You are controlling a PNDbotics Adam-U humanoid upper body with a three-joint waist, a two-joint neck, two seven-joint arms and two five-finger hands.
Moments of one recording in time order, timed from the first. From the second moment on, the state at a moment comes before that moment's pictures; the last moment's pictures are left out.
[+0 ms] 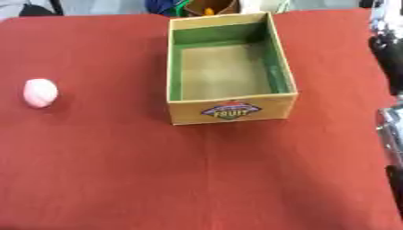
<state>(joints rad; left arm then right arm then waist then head) -0.74 0.62 0.01 -1.64 -0.71 0.21 0.10 -0.40 -0.47 0.00 -1.98 0.00 -0.17 -0.38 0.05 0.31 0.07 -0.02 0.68</state>
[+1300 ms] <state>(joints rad) -0.82 0.65 -0.11 -1.32 -0.93 0.09 -0.73 -0.40 -0.47 0.01 -1.98 -0.01 -0.16 -0.36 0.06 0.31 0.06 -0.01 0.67</state>
